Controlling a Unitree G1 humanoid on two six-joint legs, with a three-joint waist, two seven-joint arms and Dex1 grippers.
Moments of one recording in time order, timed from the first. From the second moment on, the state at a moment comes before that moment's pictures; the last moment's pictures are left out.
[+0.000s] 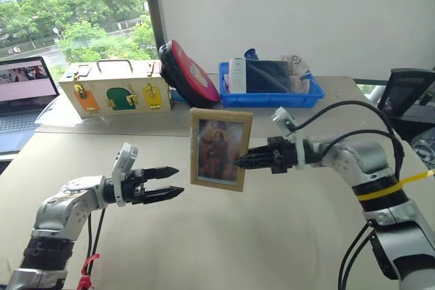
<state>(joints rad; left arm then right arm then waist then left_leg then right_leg) -0.32 0.72 0.10 0.01 -0.70 0.59 -1.25 -0.85 -0.67 0.26 0.17 0.70 0.80 1.20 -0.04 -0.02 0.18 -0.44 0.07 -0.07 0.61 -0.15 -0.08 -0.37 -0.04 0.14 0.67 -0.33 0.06</state>
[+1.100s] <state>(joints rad) -0.37 0.70 0.14 0.04 -0.71 0.66 -1.17 -0.80 -0.52 0.24 0.47 0.44 0.61 1.49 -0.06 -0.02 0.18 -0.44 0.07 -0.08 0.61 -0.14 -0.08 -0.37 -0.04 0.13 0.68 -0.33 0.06</state>
